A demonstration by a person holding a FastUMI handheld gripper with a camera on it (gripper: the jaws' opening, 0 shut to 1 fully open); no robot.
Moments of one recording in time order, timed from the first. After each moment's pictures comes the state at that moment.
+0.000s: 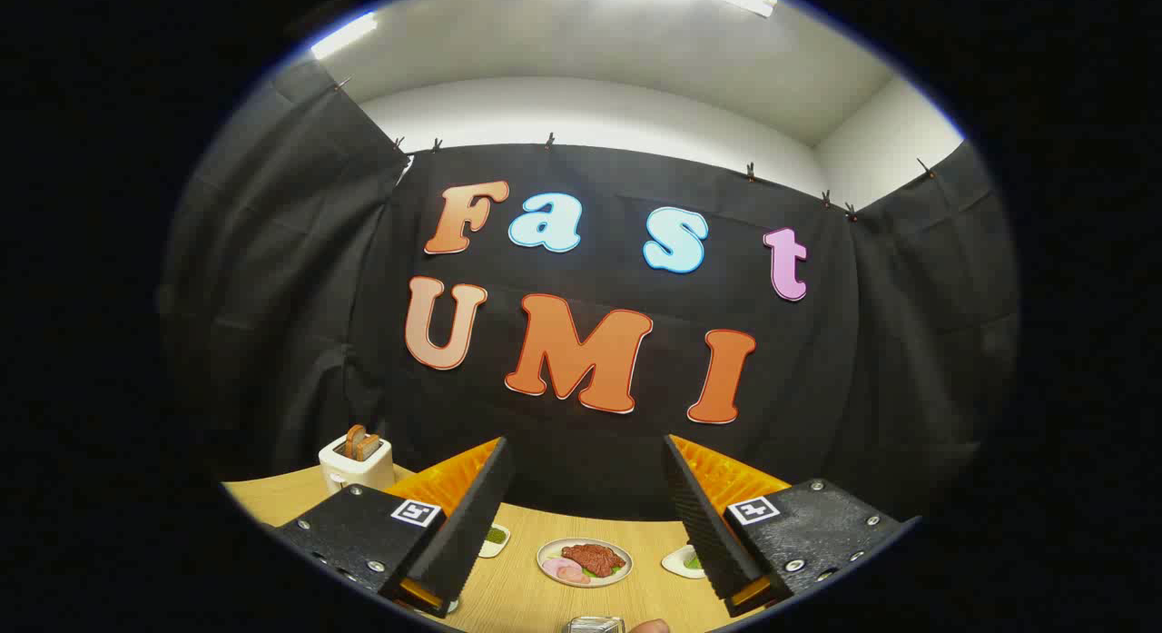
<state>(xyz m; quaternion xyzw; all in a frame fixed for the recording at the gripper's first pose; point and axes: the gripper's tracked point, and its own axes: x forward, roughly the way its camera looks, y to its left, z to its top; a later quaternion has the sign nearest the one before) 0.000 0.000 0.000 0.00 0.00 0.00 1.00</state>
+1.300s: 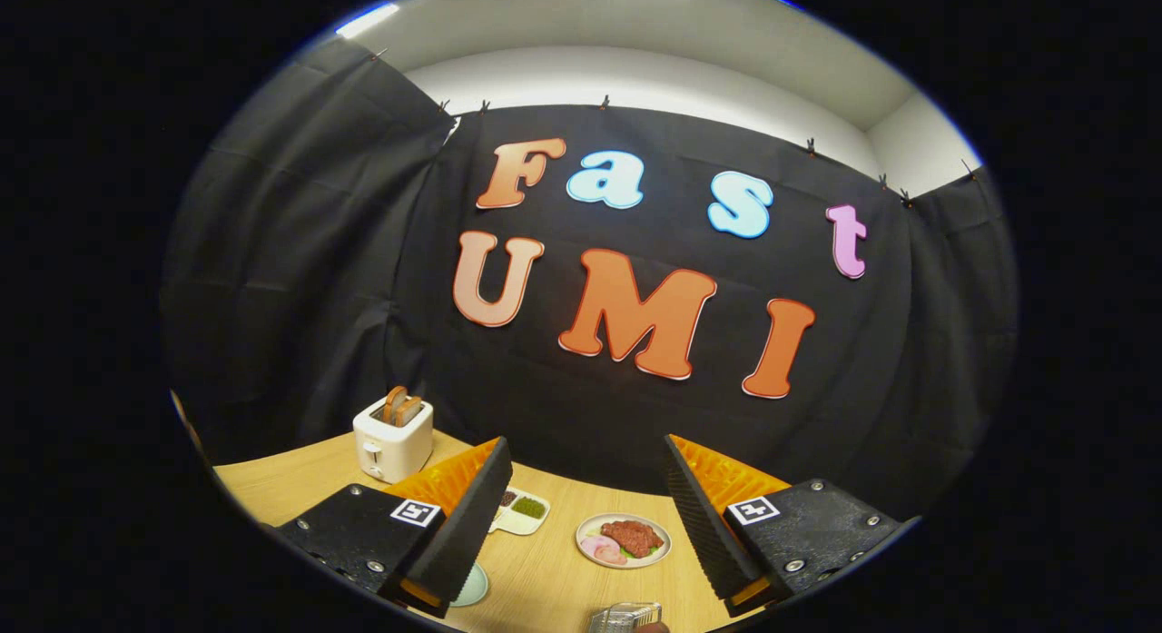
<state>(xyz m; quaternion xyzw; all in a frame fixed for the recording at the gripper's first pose) 0.013 0.085 -0.056 -0.03 0.08 0.08 0.99</state>
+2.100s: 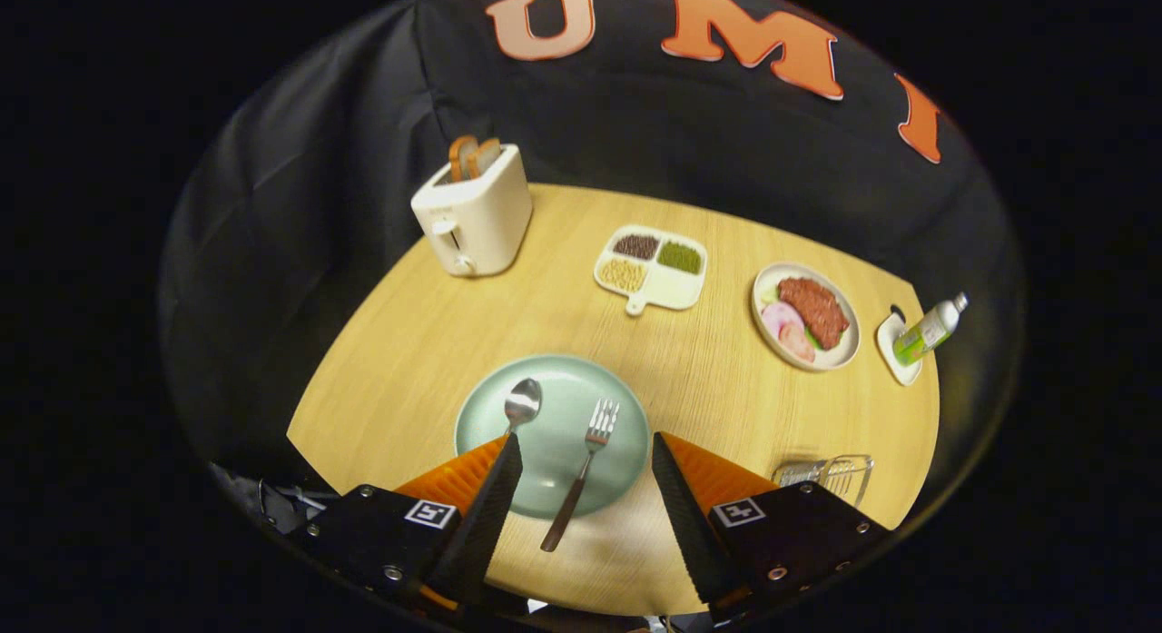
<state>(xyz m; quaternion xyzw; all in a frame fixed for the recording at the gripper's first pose) -0.051 0.235 -0.309 0.03 0.55 0.20 0.81</state>
